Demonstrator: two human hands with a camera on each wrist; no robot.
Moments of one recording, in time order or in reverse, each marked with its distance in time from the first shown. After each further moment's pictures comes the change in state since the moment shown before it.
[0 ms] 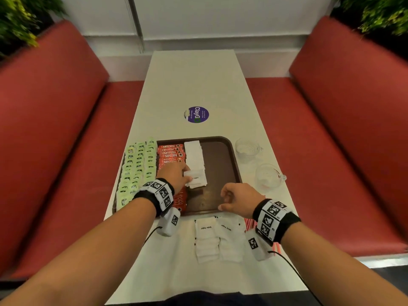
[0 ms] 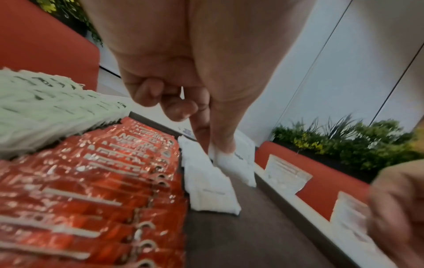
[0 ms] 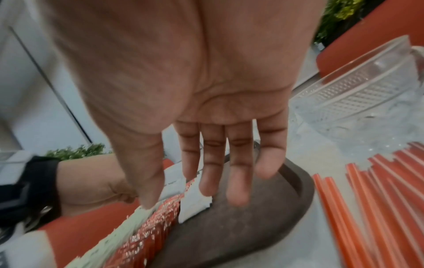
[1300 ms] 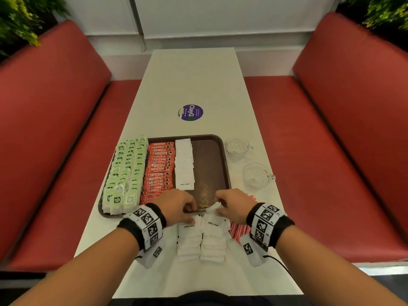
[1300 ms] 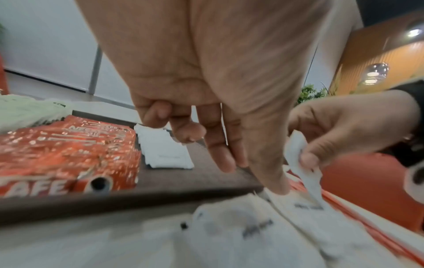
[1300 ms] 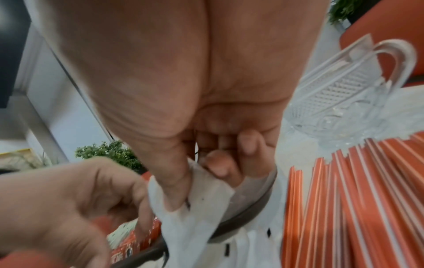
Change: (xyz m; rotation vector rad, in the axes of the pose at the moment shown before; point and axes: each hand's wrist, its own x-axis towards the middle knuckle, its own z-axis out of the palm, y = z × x) left_hand -0.062 0.034 0.041 0.208 -0.315 0.292; right_hand -0.011 0.033 -0.003 -0.103 -0.078 -0.166
